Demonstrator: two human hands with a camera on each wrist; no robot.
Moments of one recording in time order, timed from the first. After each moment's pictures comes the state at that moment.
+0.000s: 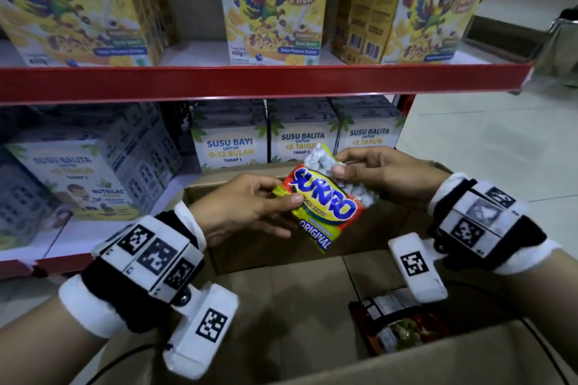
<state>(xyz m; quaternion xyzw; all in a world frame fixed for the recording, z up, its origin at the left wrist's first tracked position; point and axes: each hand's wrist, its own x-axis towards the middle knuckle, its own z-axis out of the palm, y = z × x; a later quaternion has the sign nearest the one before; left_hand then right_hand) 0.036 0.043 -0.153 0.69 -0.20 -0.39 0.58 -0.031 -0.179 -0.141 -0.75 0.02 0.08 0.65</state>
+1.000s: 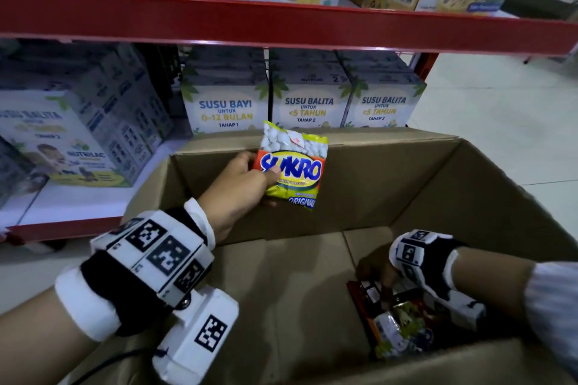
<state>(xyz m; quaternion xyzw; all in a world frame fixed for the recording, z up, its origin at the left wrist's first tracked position) 0.050 0.027 -0.207 0.70 -0.06 -0.25 0.67 -0.048 -0.199 -0.323 -0.82 0.08 0.56 0.03</state>
